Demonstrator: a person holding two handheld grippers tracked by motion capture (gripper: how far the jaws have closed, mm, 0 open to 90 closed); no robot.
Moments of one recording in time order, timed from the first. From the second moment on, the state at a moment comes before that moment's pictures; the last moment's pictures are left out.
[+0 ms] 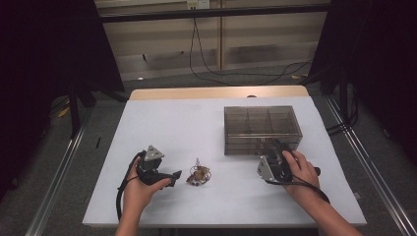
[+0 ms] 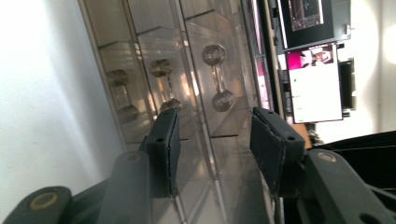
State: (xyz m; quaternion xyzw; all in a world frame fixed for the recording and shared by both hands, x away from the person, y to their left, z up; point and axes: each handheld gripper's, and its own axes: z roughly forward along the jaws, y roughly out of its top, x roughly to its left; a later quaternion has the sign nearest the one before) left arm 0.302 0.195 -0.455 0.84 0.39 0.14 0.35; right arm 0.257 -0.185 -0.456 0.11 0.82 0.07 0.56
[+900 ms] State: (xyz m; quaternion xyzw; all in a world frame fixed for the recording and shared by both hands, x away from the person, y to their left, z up) left arm 0.302 0.198 -0.454 0.84 0.38 0.15 0.36; right arm 0.266 -0.169 -0.456 0.07 0.81 0.04 0.57
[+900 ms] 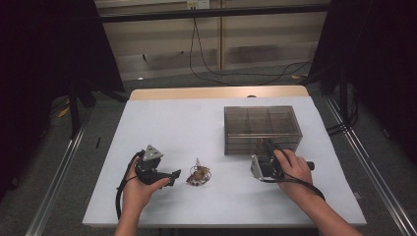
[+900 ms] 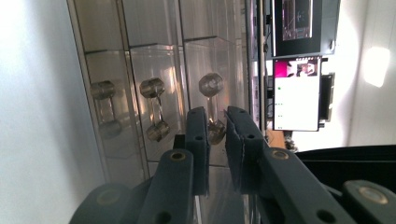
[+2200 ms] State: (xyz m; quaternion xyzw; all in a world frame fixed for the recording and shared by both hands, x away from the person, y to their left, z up) left arm 0.300 0.194 -0.452 0.84 0.38 0.14 0.36; right arm 0.241 -0.172 -0.453 0.07 0.82 0.07 0.57
